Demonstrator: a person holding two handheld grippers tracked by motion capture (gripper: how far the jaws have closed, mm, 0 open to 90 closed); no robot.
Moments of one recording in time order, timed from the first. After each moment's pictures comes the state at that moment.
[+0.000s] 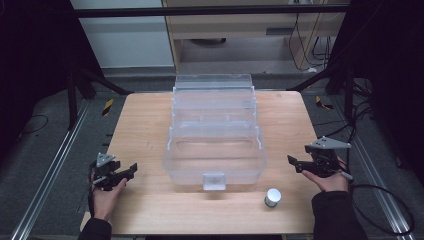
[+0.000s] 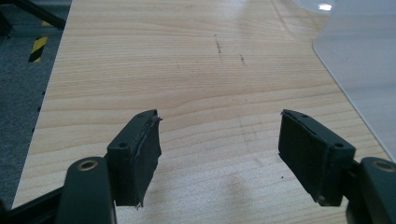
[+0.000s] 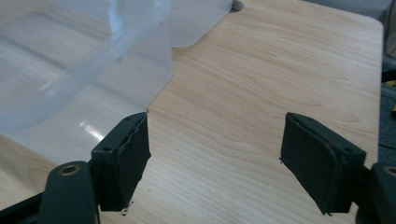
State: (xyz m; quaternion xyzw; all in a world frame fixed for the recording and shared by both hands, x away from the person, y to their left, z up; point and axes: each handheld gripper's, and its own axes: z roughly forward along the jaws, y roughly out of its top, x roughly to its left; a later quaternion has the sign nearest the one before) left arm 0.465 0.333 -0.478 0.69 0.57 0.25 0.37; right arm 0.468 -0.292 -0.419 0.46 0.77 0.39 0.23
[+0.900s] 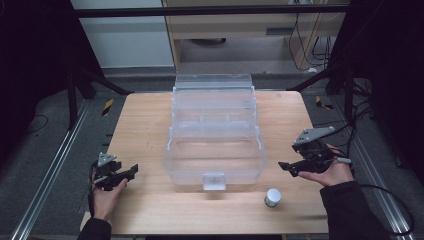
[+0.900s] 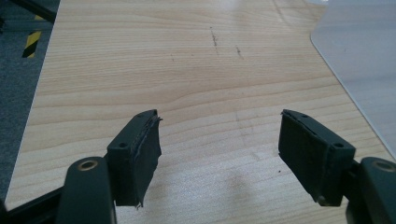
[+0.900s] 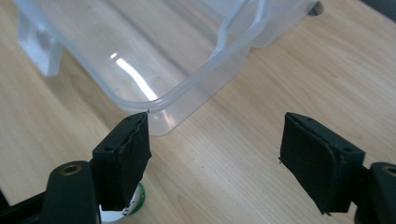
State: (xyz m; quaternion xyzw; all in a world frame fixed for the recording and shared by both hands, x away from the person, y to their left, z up) left arm 0.467 0.331 -0.479 0.70 0.57 0.24 0.36; right arm 0.459 -0.249 -0.358 0.34 0.88 0.30 0.16
